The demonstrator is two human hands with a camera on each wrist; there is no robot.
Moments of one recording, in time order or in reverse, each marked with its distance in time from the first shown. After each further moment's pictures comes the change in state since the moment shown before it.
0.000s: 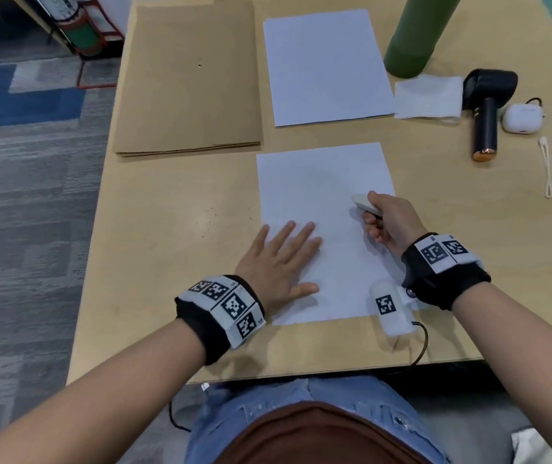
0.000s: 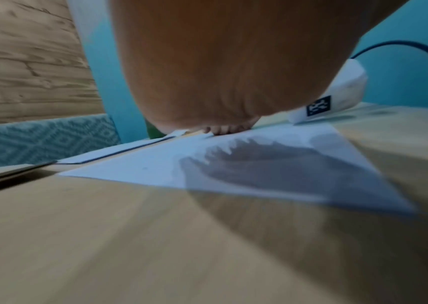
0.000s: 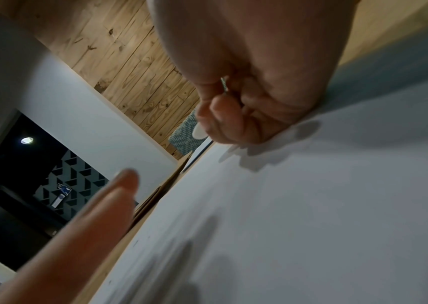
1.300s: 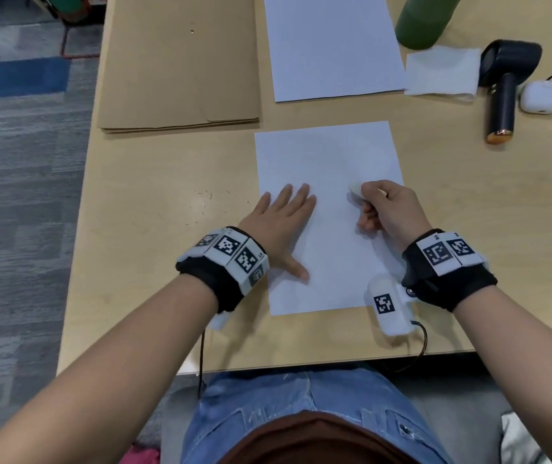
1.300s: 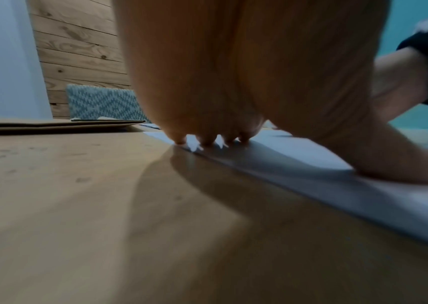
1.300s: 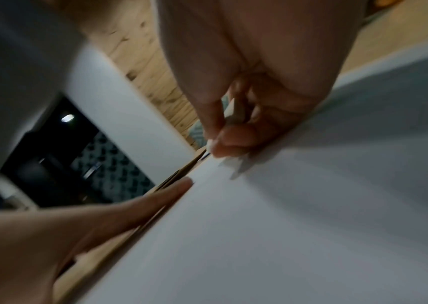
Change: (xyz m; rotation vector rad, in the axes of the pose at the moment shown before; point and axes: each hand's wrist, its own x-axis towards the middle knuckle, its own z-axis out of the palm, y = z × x) left_hand 0.039 -0.026 -0.012 -0.232 -0.018 0.084; right_hand -0.007 0.013 0.007 -0.067 0.006 -0.151
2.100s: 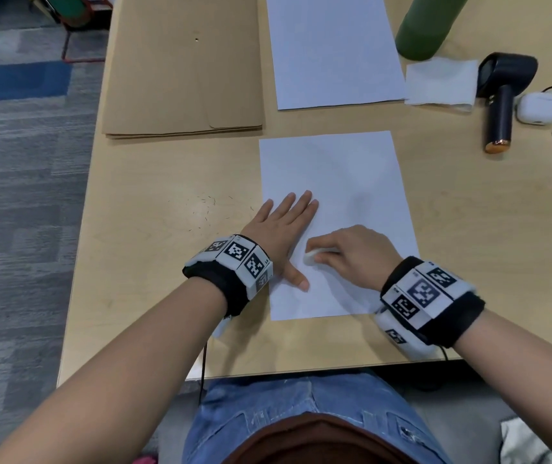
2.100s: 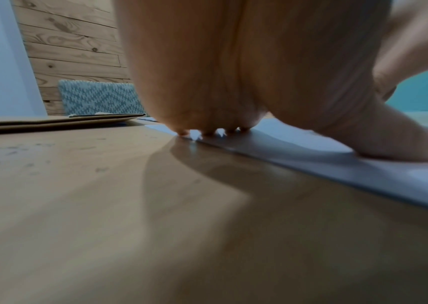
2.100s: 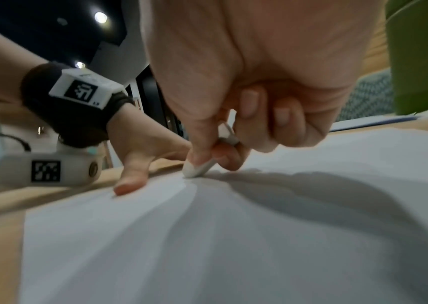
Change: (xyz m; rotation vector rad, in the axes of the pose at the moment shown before) left_hand 0.006 -0.005 0.012 0.008 0.043 0.007; right_hand -0.043 -0.005 0.026 -1.155 -0.473 -0.363
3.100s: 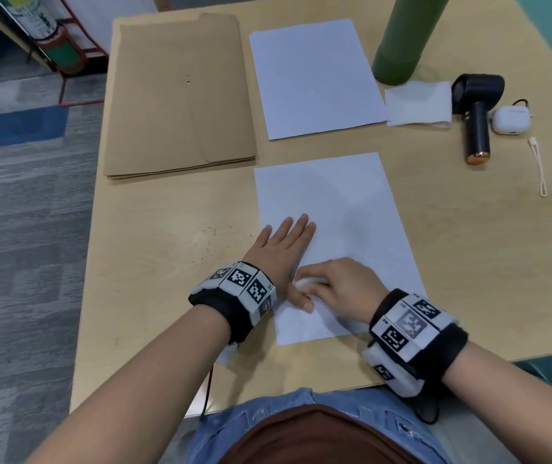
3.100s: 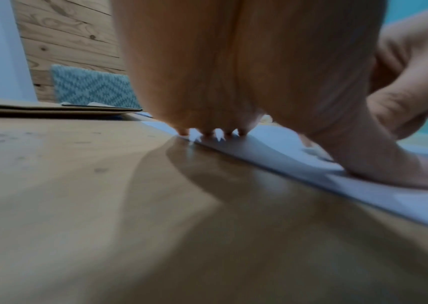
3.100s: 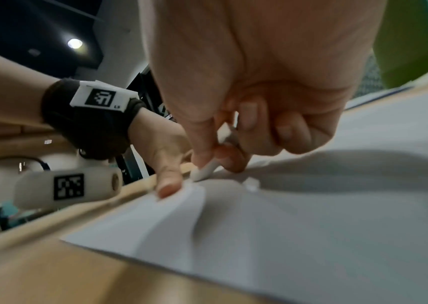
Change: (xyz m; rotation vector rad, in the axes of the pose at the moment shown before) left_hand 0.001 -0.001 -0.001 0.002 -0.009 0.020; right_hand -0.004 -0.015 0.022 0.152 0.046 0.040
